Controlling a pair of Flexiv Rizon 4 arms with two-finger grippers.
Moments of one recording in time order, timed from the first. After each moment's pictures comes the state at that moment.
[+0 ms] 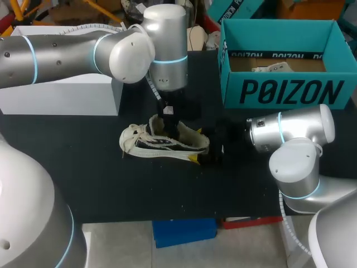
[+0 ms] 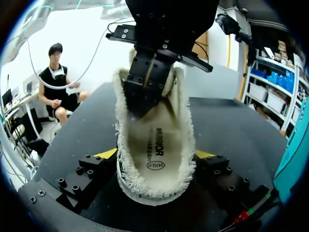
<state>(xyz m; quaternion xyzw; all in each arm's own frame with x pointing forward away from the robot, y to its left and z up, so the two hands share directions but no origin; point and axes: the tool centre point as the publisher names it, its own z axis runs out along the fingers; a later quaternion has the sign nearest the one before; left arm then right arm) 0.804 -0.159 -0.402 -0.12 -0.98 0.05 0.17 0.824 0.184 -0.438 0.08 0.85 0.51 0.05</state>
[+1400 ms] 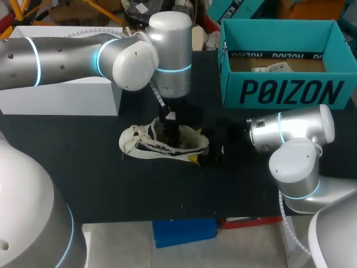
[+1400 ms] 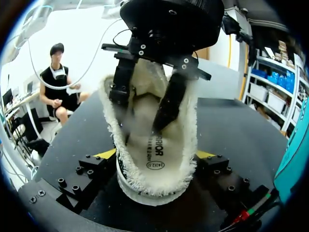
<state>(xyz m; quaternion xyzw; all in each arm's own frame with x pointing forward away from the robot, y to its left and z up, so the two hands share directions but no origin) 0.811 -0.156 -0.418 -0.09 -0.99 0.00 0.12 0.824 0.185 -0.438 0.08 0.85 0.51 0.05</state>
